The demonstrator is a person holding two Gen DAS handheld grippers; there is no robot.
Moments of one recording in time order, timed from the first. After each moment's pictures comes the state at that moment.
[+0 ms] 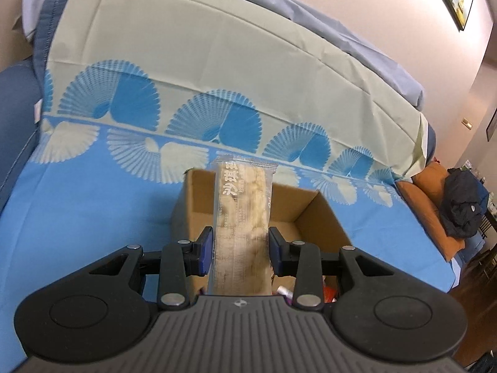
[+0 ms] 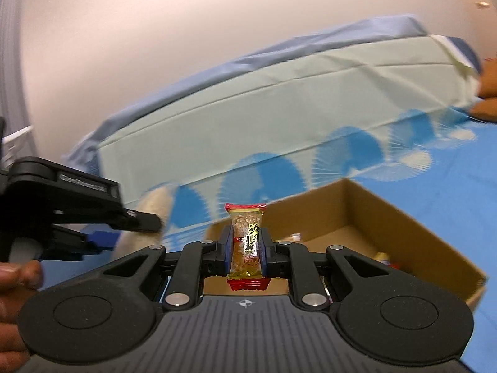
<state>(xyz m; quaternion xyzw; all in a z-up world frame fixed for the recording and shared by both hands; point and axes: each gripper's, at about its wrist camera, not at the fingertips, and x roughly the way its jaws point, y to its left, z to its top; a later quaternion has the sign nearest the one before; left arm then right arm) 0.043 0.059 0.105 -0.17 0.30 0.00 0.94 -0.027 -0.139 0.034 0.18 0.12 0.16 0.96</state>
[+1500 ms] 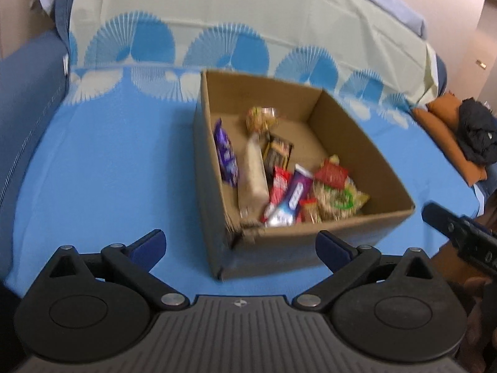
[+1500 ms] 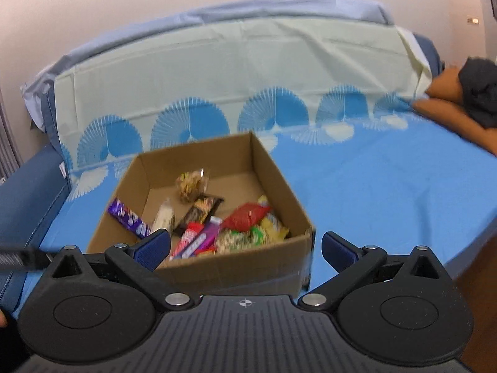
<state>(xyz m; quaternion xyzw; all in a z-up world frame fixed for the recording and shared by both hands) -0.087 0.005 0.037 -0.10 0.39 0.03 0.91 -0.103 -0.221 0.042 0.07 0.23 0.08 0.97</state>
